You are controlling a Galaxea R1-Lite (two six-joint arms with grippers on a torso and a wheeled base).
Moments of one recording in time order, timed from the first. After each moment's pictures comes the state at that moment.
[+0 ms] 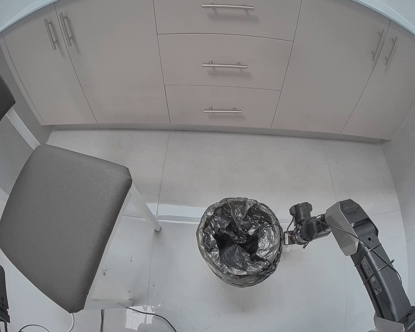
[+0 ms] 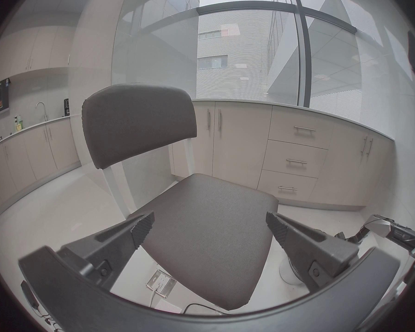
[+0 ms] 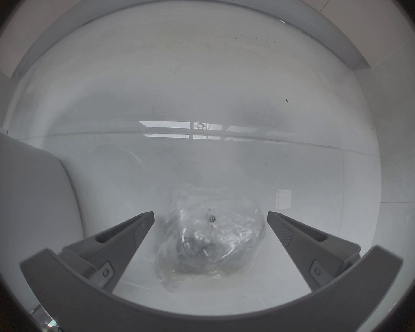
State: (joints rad) left arm -0.03 0.07 -0.22 0.13 0.27 -0.13; right arm 0.12 3.10 -2.00 -0.12 -0.21 0.09
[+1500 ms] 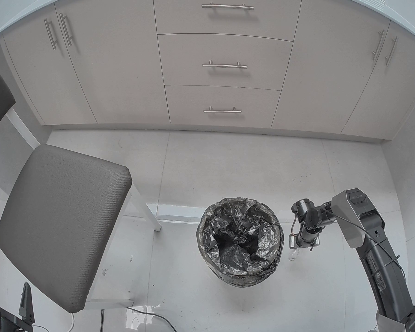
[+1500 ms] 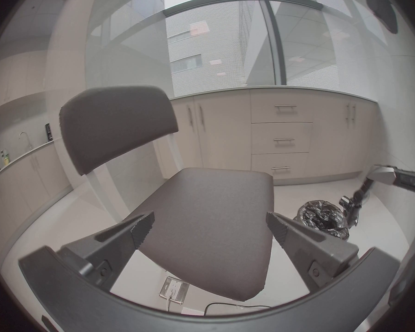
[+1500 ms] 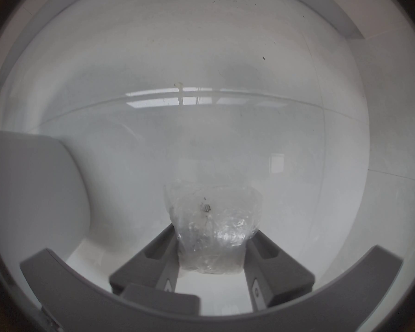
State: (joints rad) left arm 0.01 0.01 -0.02 -0.02 0.14 0.06; right arm 0.12 3.01 -2.00 0.26 -0.22 0.22
